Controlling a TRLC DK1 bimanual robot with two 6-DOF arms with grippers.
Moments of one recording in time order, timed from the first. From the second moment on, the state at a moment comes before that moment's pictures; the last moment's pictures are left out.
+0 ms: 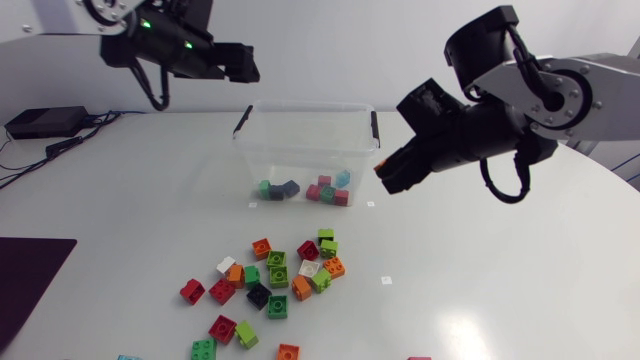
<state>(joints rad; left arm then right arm) -0.25 1.75 1.66 -0.53 0.18 0.04 0.41 1.47 1.15 -0.53 -0.15 -0.31</state>
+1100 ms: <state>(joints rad) -0.17 1.32 0.95 -0.79 0.17 0.40 0.46 1.97 1.69 -0.36 -0.07 -0.21</state>
